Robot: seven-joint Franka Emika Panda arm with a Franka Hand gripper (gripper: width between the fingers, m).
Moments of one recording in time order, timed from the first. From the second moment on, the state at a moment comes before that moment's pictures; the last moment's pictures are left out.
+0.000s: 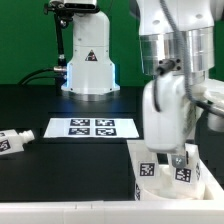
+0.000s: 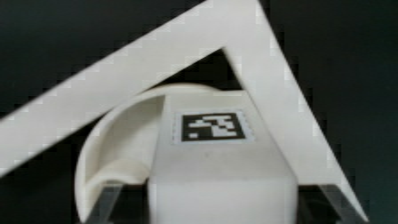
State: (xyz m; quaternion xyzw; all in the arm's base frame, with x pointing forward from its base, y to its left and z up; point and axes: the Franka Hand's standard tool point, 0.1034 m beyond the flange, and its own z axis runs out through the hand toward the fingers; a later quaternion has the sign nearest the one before) arm 0.636 0.100 0.077 -0.48 0.87 0.02 0.10
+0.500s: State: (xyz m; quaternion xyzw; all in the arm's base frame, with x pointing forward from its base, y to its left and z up) arm 0.632 0.106 0.083 -0.54 0.83 0.03 0.11
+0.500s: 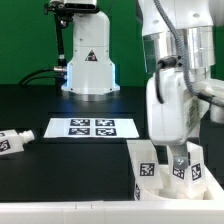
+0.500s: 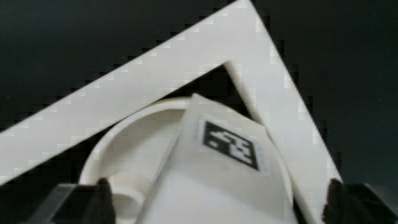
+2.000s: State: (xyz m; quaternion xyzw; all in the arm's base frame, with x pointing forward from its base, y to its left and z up) arm 0.637 0.110 0.107 -1.00 0.06 -0.03 0.03
